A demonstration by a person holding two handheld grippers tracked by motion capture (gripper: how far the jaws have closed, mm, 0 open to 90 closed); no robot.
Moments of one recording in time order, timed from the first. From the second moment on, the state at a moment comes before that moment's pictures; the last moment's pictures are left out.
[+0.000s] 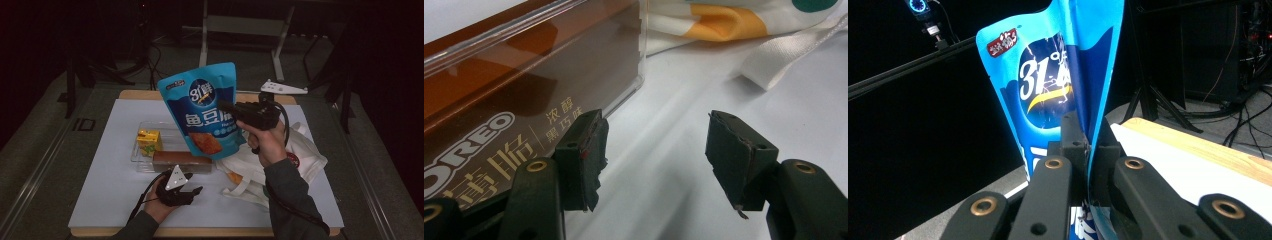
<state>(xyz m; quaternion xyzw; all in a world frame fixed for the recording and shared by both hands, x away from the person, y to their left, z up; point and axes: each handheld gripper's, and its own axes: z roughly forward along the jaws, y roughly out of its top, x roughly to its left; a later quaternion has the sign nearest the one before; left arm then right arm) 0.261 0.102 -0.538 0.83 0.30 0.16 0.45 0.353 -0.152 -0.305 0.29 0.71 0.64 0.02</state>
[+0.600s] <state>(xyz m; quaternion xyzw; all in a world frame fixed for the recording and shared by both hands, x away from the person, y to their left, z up) 0.262 0.102 -0.539 0.83 0.30 0.15 0.45 0.385 -0.113 -0.323 0.31 0.71 0.63 0.03</state>
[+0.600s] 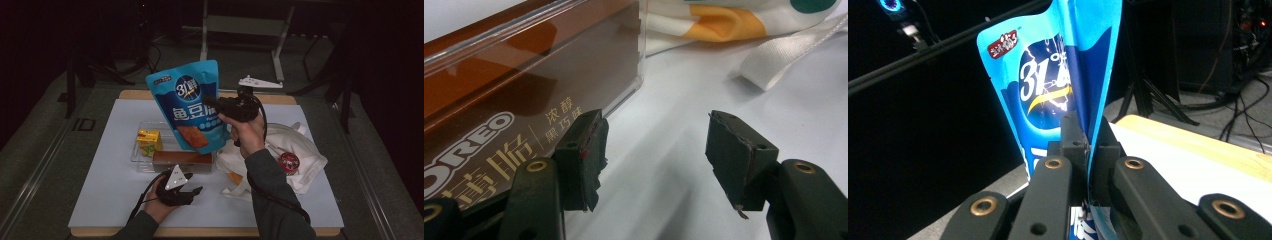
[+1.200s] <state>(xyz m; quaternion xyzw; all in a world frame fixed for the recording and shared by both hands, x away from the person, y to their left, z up) 0.262 0.103 -0.538 0.83 0.30 0.15 0.45 0.417 -0.083 -0.345 0.35 0.72 0.60 0.03</state>
